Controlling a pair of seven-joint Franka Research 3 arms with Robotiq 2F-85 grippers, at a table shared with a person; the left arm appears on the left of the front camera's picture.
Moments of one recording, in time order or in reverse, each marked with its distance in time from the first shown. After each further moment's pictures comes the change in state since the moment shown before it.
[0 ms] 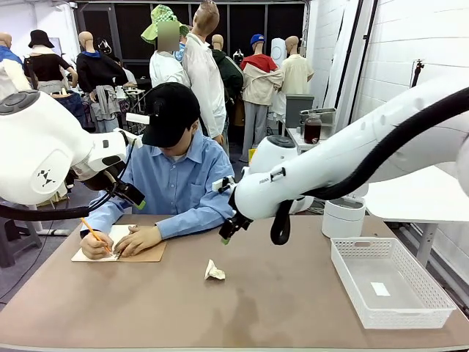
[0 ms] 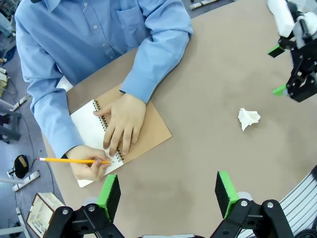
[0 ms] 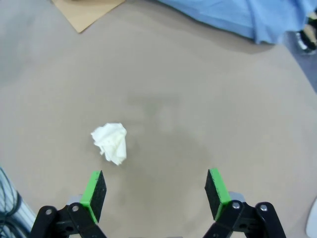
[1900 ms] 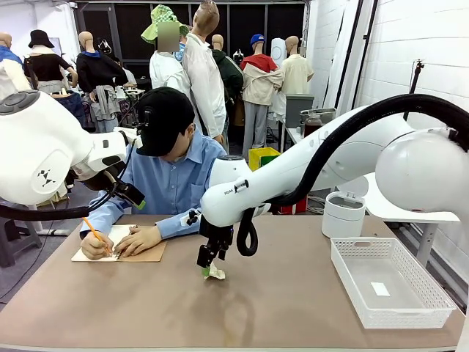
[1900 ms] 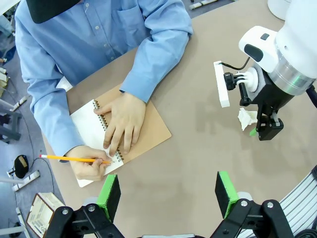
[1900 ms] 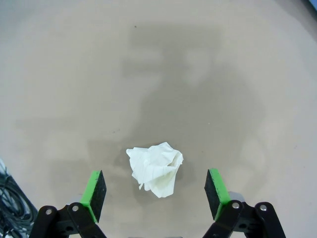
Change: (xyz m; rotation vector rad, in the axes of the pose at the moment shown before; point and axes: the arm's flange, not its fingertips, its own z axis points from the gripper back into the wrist) left arm 0.000 0.000 0.000 0.000 0.000 0.000; right arm 0.034 0.040 -0.099 0.142 0.313 0.146
